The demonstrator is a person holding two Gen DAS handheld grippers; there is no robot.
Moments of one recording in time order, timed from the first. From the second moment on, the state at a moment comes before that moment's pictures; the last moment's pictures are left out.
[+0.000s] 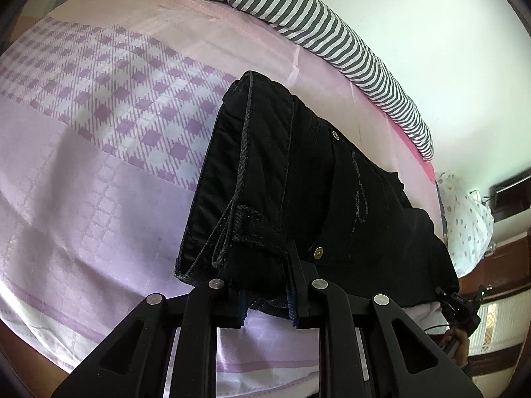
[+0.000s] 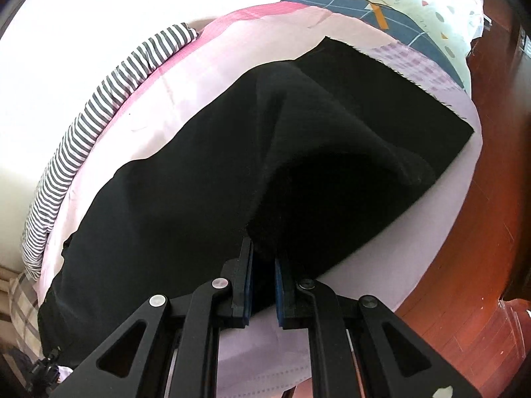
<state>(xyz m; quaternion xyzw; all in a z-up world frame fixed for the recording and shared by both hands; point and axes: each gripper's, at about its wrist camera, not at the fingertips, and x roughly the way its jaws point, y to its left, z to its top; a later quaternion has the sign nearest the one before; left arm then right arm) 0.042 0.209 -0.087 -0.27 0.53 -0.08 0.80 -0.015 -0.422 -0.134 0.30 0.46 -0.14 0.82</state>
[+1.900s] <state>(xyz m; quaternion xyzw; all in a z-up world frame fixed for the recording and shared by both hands) 0.040 -0.011 -0.010 0.00 0.44 -0.31 0.84 -0.008 -0.546 -0.114 0.44 0.36 -0.14 0.81</state>
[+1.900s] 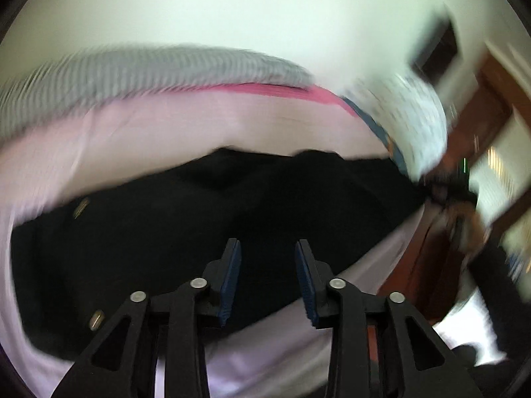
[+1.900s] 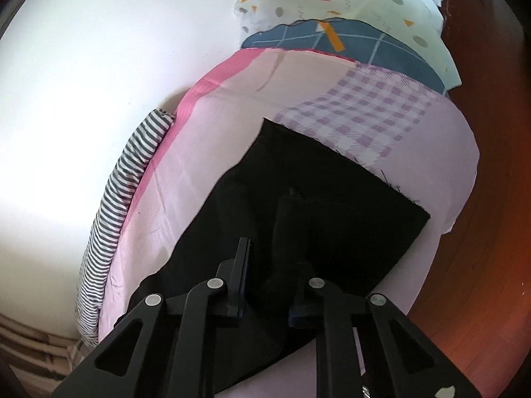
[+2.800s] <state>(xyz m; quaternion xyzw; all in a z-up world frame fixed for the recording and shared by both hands) 0.011 -0.277 -0.085 0.23 0.38 -0.46 0.77 -0.008 -0.564 -0.086 0.48 0.33 -0.09 0.81</state>
